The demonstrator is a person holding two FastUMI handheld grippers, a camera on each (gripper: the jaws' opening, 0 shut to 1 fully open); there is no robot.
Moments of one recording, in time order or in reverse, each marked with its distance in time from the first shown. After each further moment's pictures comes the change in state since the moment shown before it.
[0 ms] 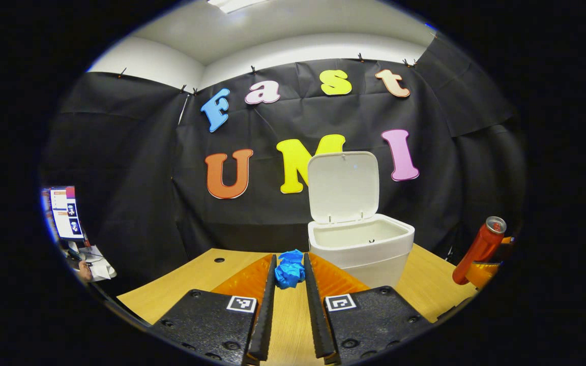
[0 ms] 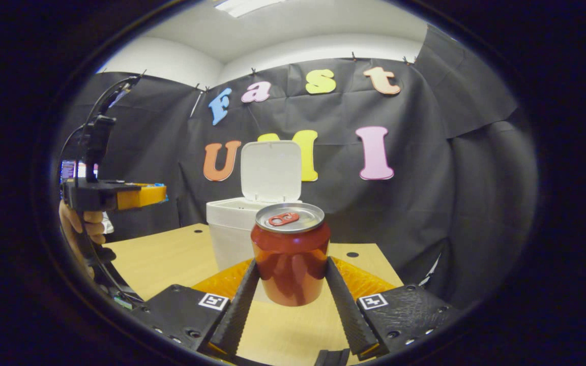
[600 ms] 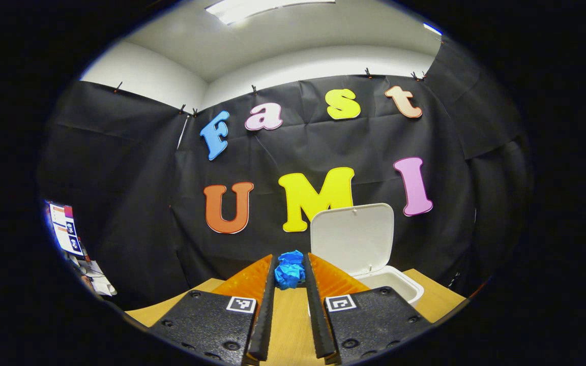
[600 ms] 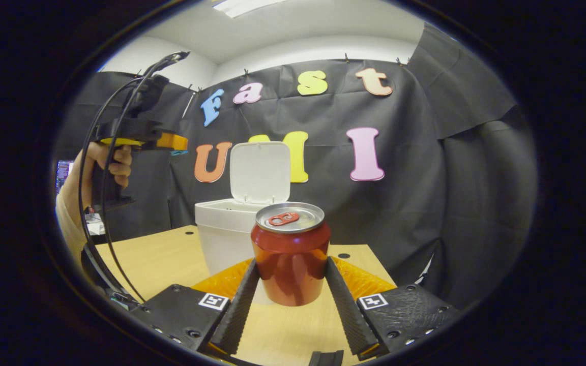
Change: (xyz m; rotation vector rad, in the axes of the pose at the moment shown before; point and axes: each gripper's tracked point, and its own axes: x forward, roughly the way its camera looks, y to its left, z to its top) left arm 0.073 -0.011 0.101 0.021 -0.139 0.044; right arm 0.007 -0.011 -0.004 0.000 -0.004 -0.042
